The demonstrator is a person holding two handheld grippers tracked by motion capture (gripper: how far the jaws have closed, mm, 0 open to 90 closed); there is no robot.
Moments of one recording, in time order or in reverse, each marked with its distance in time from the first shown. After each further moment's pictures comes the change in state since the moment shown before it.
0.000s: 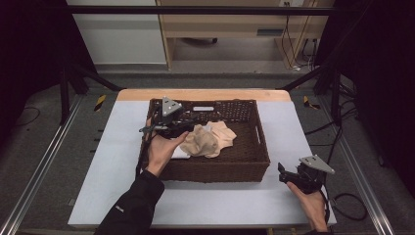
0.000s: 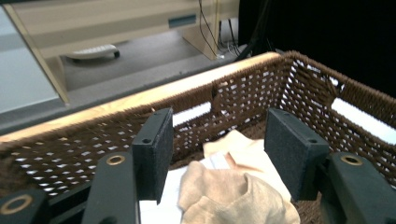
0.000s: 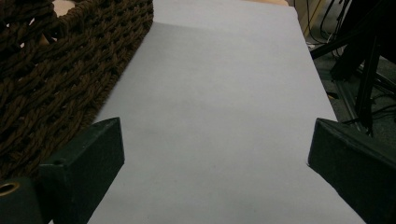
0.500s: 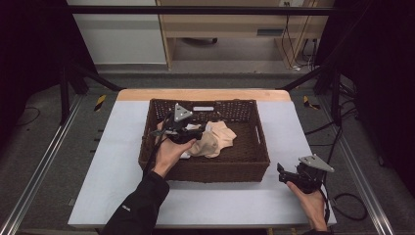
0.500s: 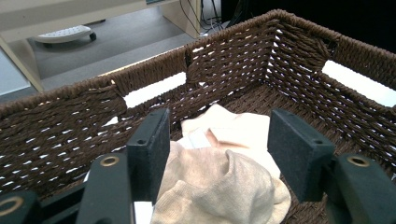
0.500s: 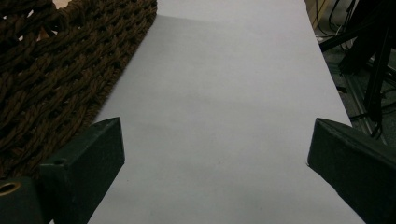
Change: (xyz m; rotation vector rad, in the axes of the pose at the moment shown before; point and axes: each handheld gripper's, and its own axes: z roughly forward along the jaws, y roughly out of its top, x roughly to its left) left arm -0.011 -0.020 0.026 0.072 -0.072 0.034; right arm -0.001 0.000 0.003 0.027 0.022 0.008
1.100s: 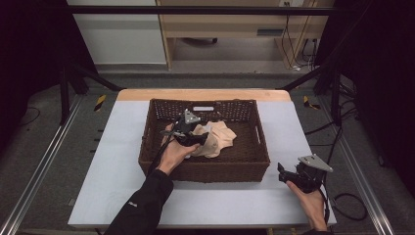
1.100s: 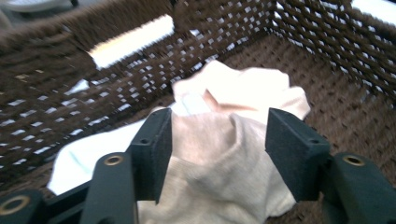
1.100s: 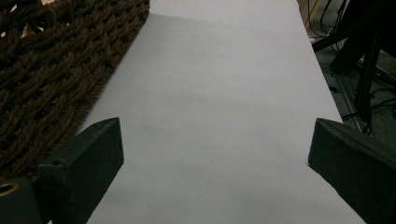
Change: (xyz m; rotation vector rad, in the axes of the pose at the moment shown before) left arm 0.000 -0.019 0.036 0.166 -0.023 0.057; right arm 0.000 -0.001 0.002 0.000 -0.030 -0.013
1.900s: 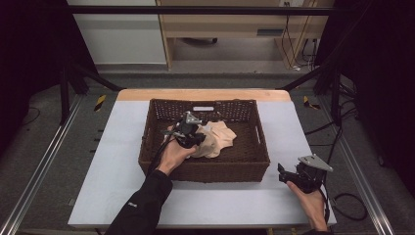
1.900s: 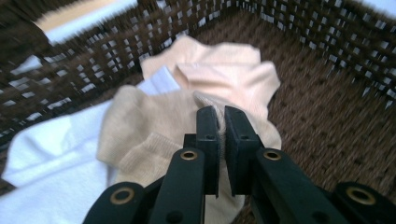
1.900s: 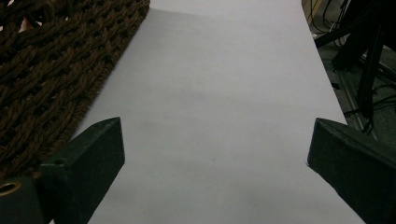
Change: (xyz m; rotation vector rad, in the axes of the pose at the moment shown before) left arm -0.001 -0.001 -0.001 0.076 -0.113 -0.006; right arm 0.000 0.000 -0.001 0.018 0.006 0.009
